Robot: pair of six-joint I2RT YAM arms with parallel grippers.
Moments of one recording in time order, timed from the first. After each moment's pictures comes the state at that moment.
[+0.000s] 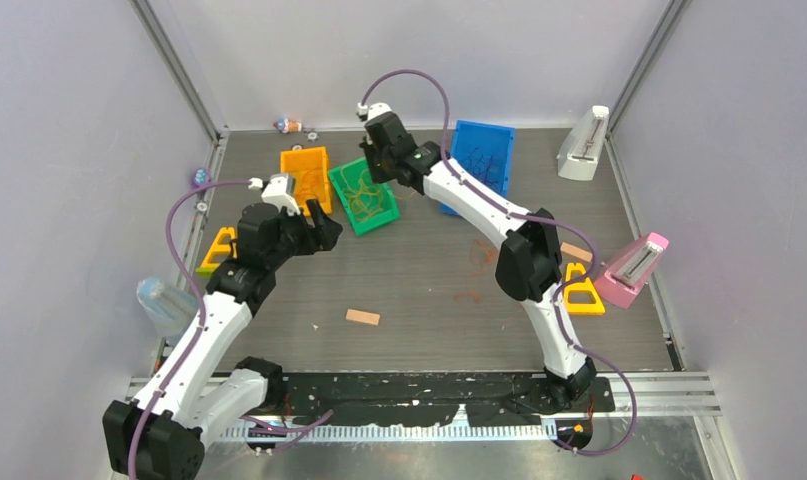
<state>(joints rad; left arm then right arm) -0.29 0.92 0.76 -0.24 0.09 -0.42 0.71 2.23 2.17 -0.56 0.19 0.21</state>
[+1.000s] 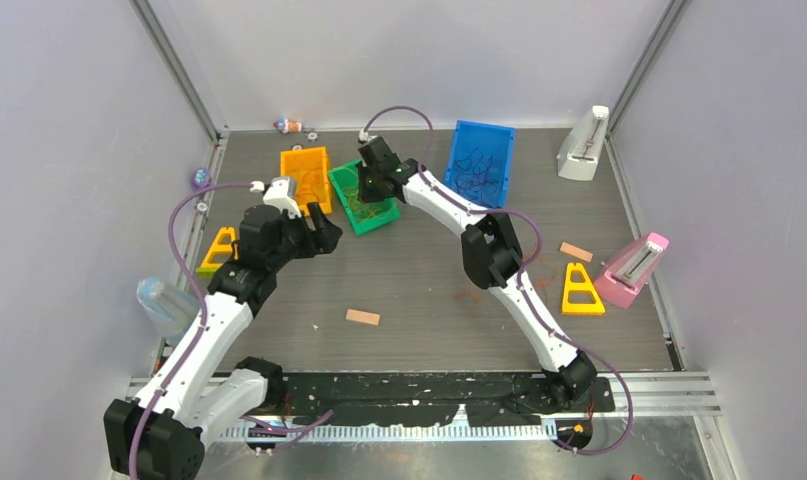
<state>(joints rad) -0.29 0.92 0.74 -0.25 0.09 -0.42 0.70 2.63 2.45 -0.55 -0.02 0.46</state>
